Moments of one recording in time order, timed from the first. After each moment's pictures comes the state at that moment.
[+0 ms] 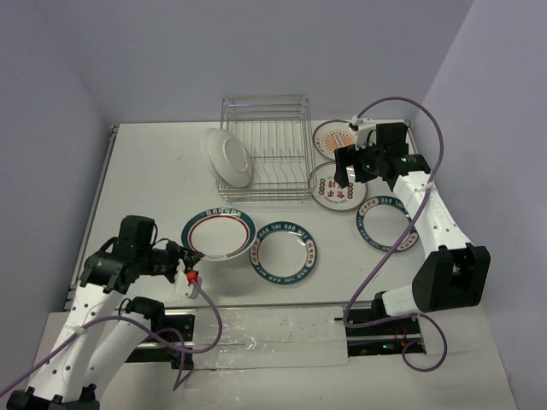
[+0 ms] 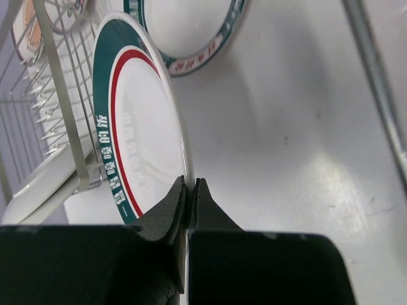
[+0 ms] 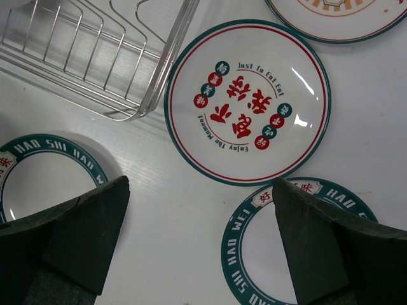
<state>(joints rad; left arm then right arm) -0.30 0.60 0.66 -1.02 0.71 1.68 0.08 1.39 1.25 -0.64 -0.28 -0.17</state>
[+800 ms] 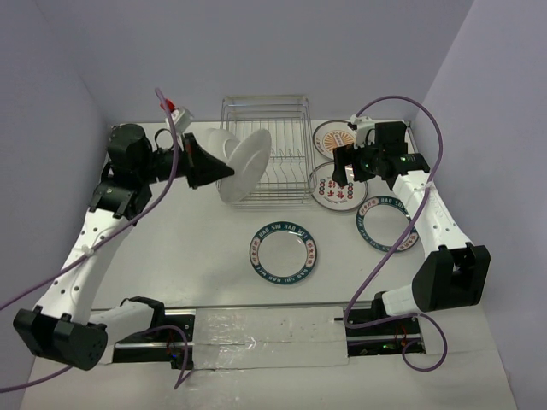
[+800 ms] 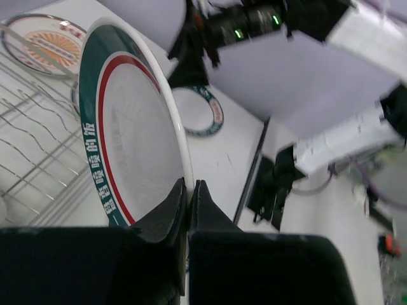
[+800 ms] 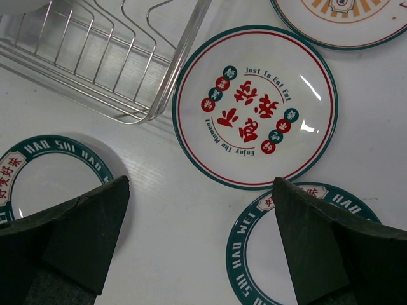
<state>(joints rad) -0.30 1.12 1.23 -0.29 0.95 -0.28 0.09 1.40 1.26 -0.64 -0.29 -0.16</state>
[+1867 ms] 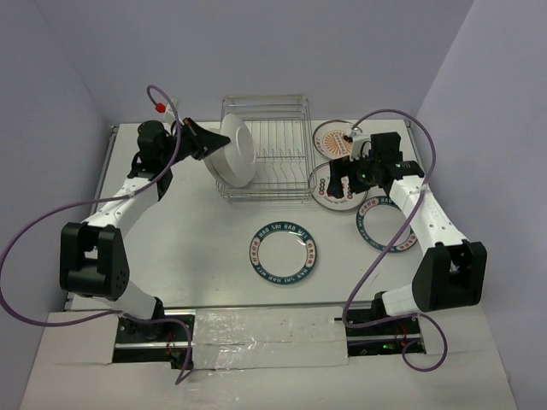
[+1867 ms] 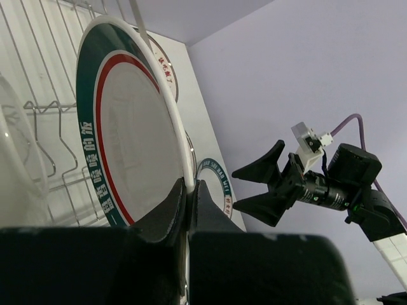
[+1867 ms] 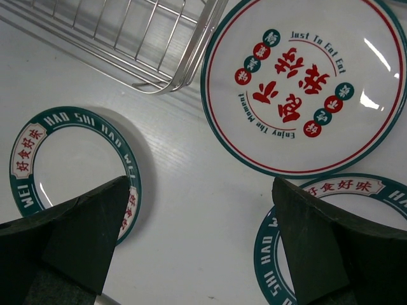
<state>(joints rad) -0.18 1.55 1.10 0.36 0.63 -0.95 0.09 1.40 1.16 -0.63 -0.39 -0.14</state>
